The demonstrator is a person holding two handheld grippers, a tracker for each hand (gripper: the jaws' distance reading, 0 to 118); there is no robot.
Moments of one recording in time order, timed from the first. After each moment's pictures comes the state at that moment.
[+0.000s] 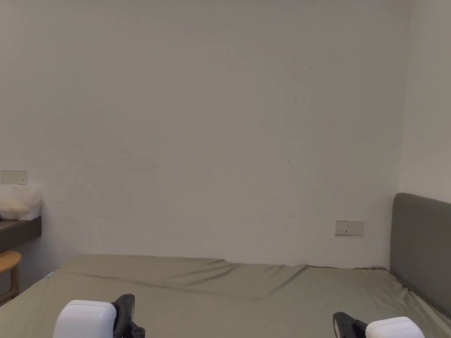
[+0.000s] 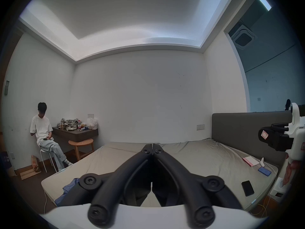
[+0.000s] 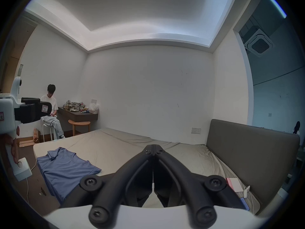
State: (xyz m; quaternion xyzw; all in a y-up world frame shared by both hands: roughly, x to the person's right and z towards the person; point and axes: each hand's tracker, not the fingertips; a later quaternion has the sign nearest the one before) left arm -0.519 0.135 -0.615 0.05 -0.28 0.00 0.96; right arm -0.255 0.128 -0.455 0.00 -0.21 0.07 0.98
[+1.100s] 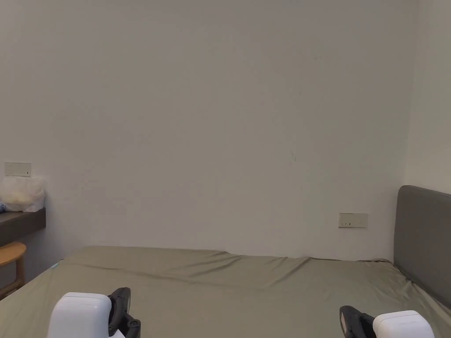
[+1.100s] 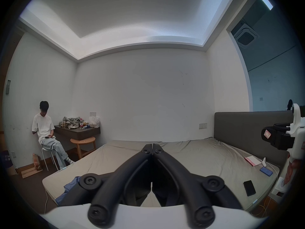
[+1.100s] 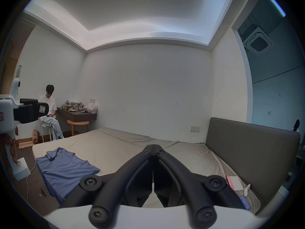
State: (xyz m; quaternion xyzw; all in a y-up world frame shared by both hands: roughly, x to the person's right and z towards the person) left arm -0.521 0.130 -0.623 0.04 -0.27 0.00 0.96; right arm -0.247 0.124 -0.458 0.00 -0.21 0.07 0.97
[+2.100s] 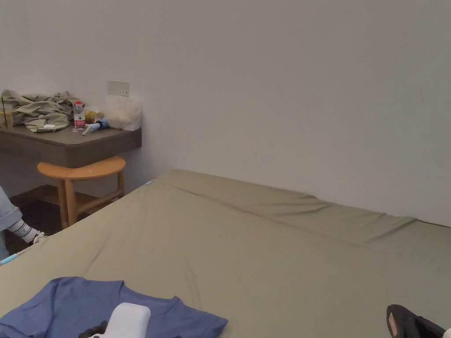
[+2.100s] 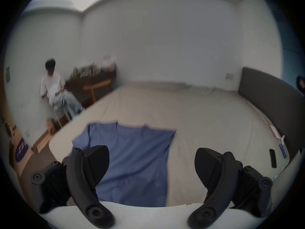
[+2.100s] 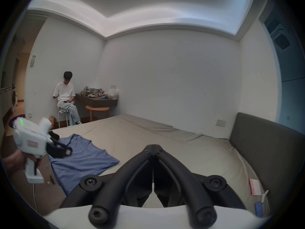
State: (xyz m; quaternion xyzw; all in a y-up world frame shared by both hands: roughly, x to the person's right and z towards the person) left arm -0.577 -0.054 -0.808 -0.29 -0.16 -0.05 0.94; right arm -0.279 0.075 -0.594 -0.08 -0.10 0.08 0.99
